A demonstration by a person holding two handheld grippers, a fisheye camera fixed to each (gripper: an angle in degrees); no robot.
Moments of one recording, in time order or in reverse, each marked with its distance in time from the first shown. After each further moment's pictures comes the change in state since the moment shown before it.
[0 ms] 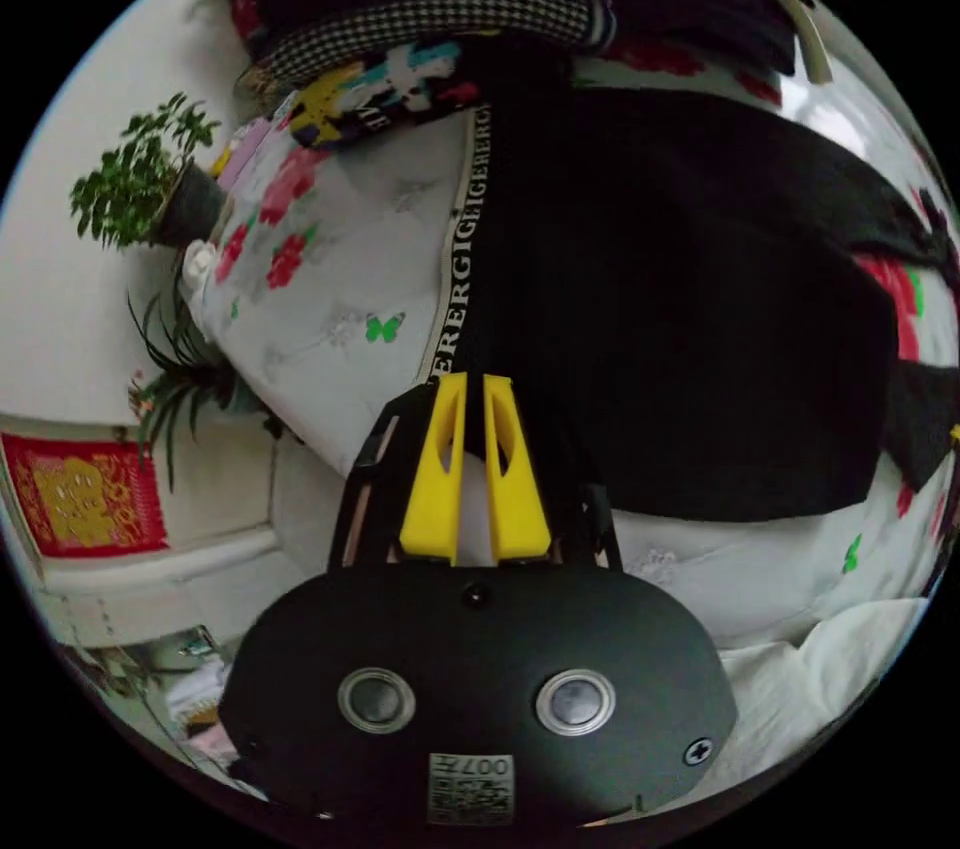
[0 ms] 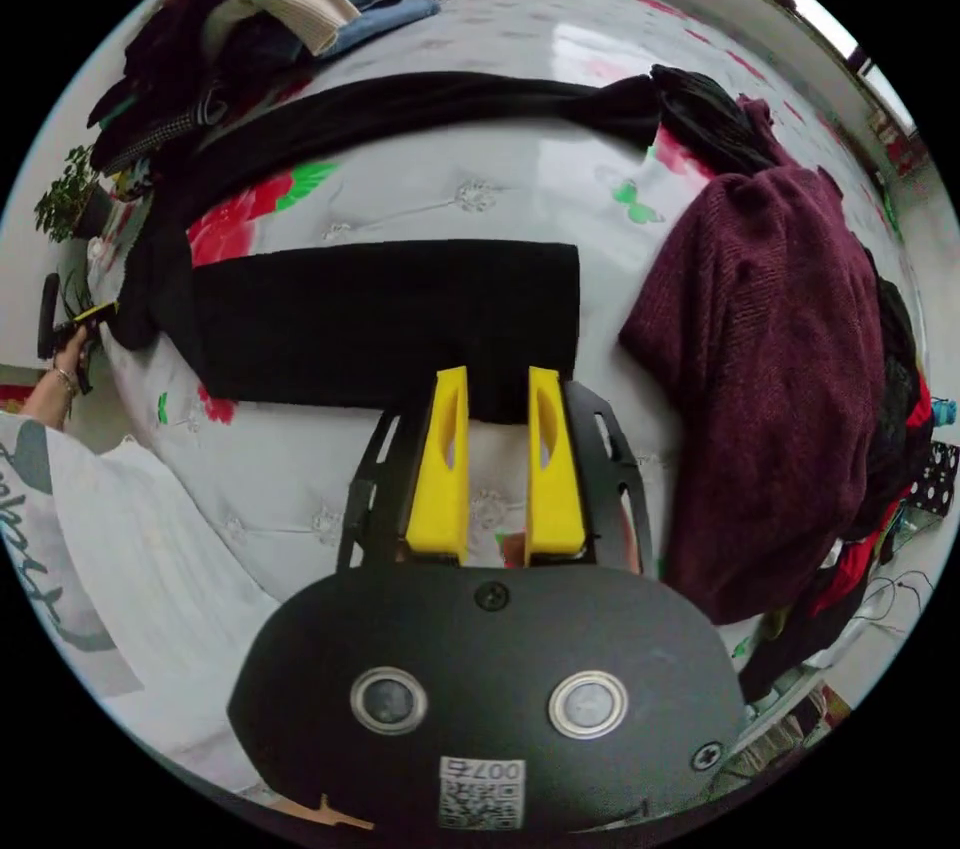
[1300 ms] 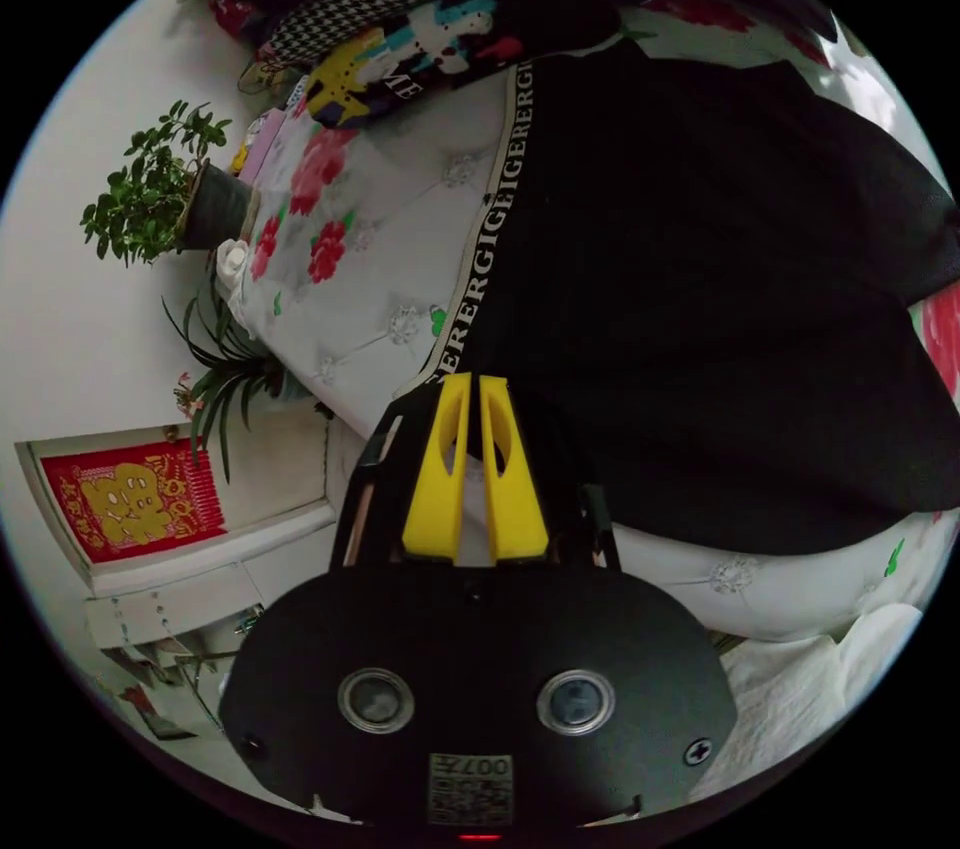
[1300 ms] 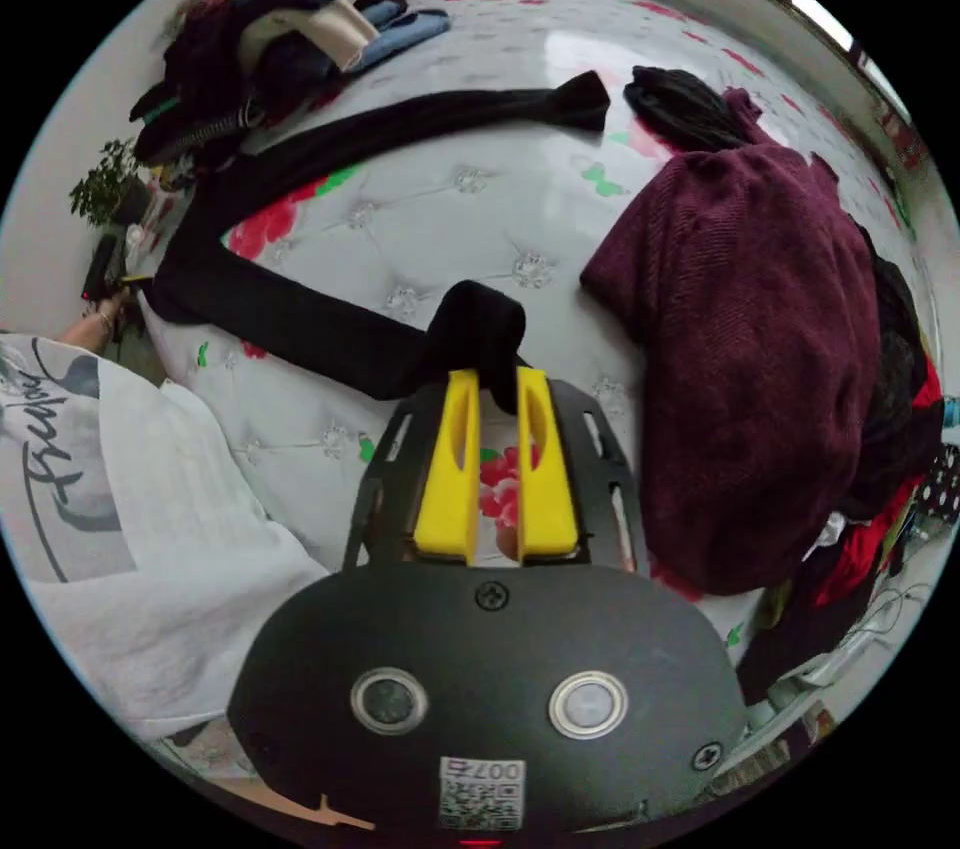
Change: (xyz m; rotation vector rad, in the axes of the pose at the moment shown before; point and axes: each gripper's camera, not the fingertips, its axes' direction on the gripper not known) left arm 0.085 -0.072 0.033 -0.135 -0.140 0.022; right arm 0.066 0.033 0.024 0.002 -0.089 -0.070
